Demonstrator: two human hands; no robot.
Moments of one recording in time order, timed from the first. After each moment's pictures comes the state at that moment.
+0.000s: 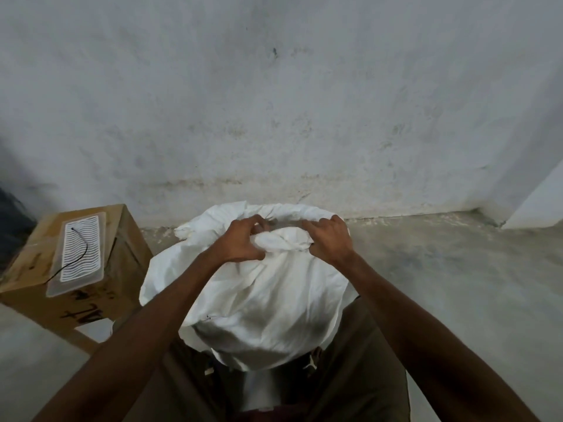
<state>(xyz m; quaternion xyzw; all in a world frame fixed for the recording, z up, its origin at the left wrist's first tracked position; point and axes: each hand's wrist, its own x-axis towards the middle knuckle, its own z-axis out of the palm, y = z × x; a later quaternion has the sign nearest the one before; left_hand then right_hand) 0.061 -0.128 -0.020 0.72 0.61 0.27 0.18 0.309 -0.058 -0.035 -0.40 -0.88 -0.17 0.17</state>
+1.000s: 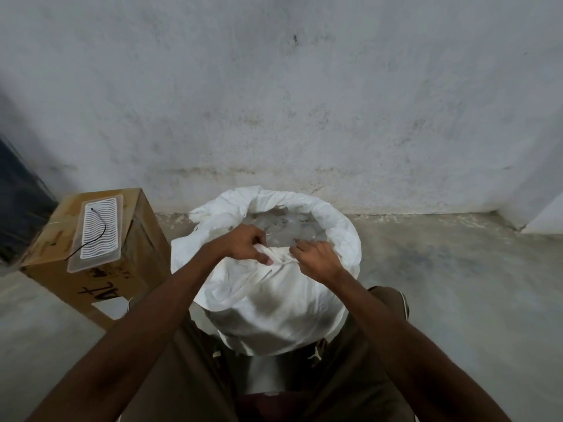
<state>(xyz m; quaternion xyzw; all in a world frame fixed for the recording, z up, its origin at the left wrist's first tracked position) 0.043 -0.139 -0.039 0.72 0.64 0.09 0.25 0.278 -0.093 -0.093 -0.31 -0.94 -0.09 0.13</state>
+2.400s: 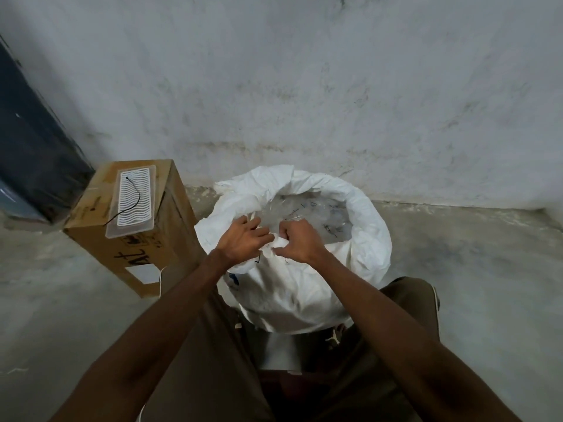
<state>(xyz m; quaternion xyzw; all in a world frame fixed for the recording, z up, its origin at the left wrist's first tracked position) -0.013 -0.185 -0.109 0.82 0.54 0.03 -0.19 0.170 -0.116 -0.091 -0.41 -0.88 0.20 0.13</state>
